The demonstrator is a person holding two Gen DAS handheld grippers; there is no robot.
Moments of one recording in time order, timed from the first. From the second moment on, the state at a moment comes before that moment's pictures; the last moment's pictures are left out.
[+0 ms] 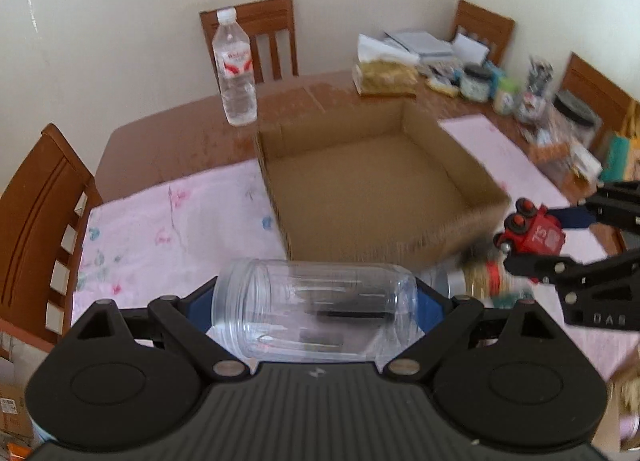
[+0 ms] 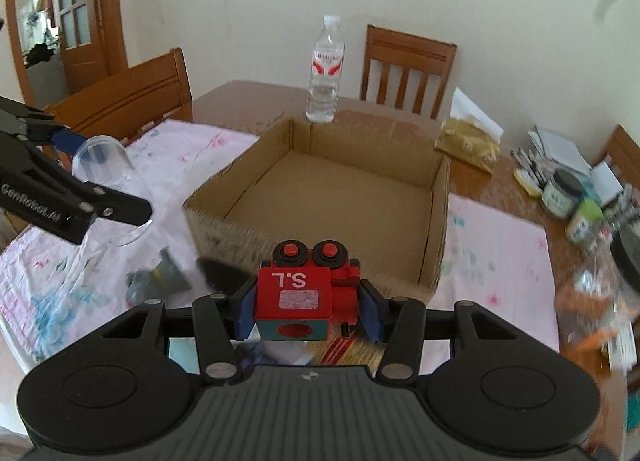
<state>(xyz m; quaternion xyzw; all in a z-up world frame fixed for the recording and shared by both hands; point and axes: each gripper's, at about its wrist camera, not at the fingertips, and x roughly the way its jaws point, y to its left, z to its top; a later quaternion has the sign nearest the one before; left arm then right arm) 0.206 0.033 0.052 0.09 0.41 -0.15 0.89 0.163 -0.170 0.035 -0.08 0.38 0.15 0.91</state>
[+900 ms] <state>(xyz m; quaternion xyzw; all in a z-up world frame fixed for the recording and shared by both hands) 0.401 -0.045 0.014 0.07 0.42 -0.07 0.90 0.294 -0.236 0.034 -0.08 0.37 0.18 0.91</state>
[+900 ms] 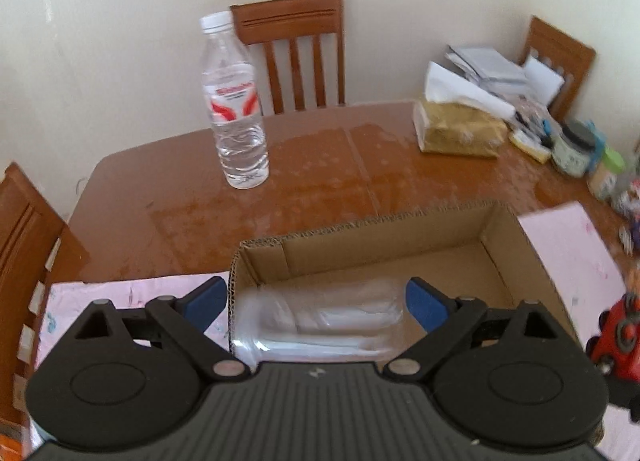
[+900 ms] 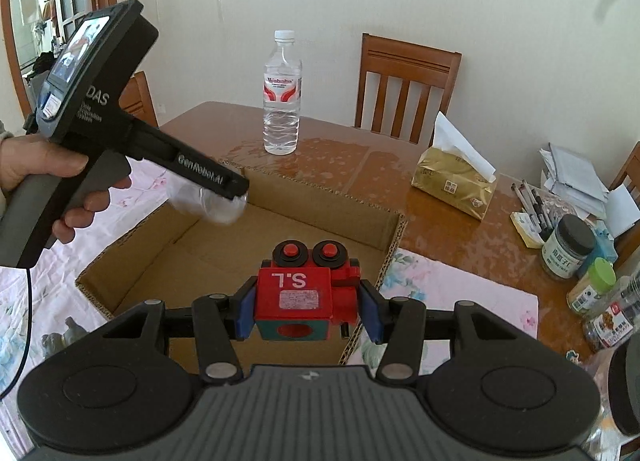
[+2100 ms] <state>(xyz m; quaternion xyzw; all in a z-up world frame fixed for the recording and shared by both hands) 0.226 0.024 0.002 0.01 0.43 0.00 0.90 0.329 -0.214 0.030 -0.08 0.36 0.13 0.92</state>
